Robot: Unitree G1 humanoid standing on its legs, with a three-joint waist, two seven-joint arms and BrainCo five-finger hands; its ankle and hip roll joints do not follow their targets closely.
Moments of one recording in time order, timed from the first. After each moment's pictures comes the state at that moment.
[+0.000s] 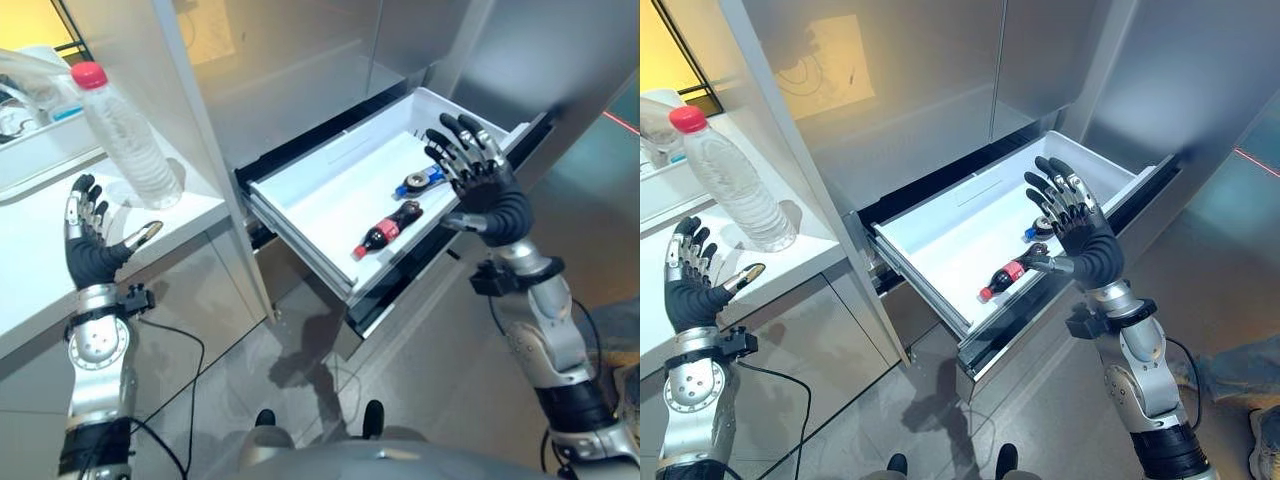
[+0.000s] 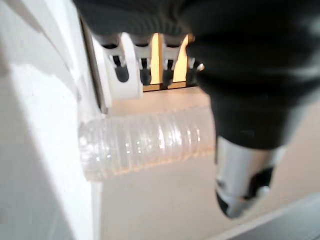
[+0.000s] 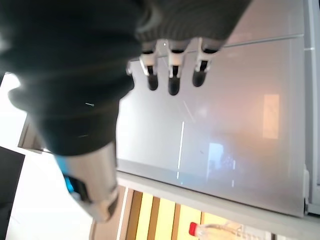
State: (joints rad) left arm 0.00 0.49 0.28 0.11 -0.26 -0.41 0.19; right arm -0.11 -0.48 0.08 -0.27 0.63 -0.34 0.25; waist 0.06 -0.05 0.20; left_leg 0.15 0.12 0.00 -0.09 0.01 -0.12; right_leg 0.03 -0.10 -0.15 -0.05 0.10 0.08
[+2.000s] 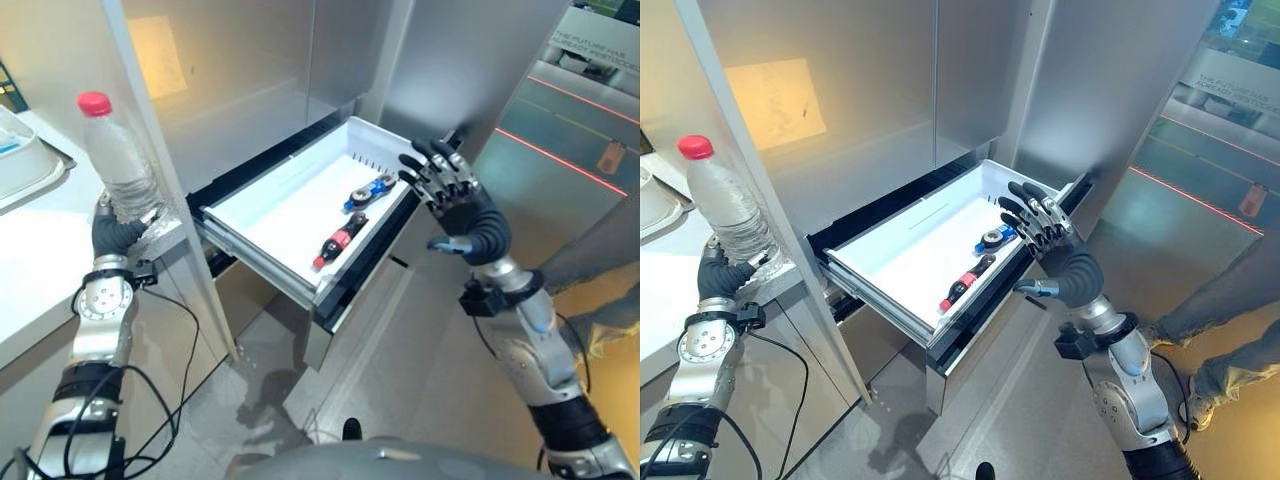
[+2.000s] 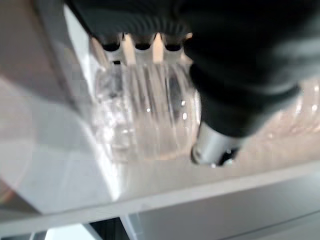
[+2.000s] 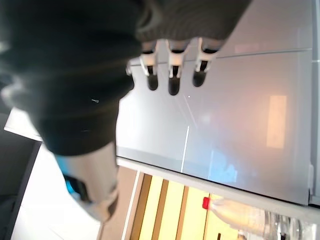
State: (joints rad) left arm -0.22 0.63 0.10 0.50 -0.33 -0.34 0.15; right arm -0.05 -0.45 0.13 -0.32 0.68 -0.30 0.33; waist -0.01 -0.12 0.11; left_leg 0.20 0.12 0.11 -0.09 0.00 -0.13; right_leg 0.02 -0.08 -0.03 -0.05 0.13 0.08
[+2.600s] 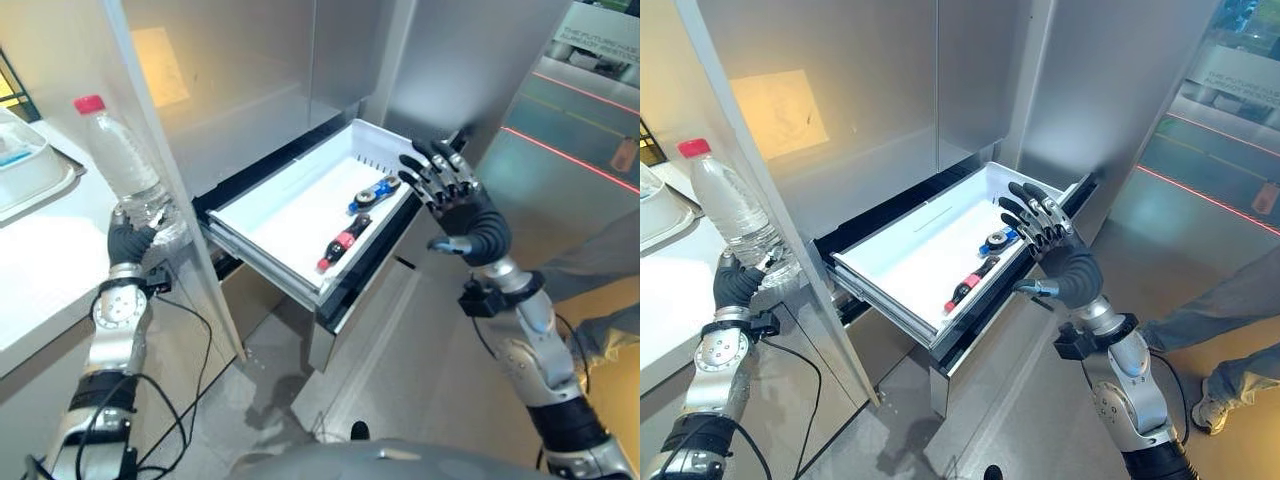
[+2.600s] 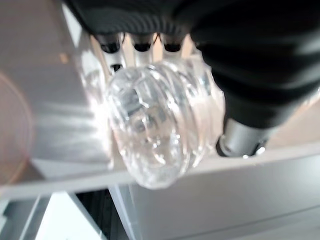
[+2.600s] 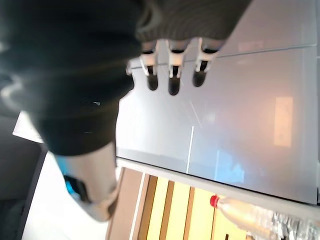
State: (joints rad) left arm -0.09 0.54 0.10 0.32 -0.36 -0.34 0.12; right arm -0.04 -0.45 0.13 -0.31 0.68 -0.30 0.33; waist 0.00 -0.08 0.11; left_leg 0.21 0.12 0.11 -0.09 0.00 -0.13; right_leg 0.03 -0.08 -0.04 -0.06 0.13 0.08
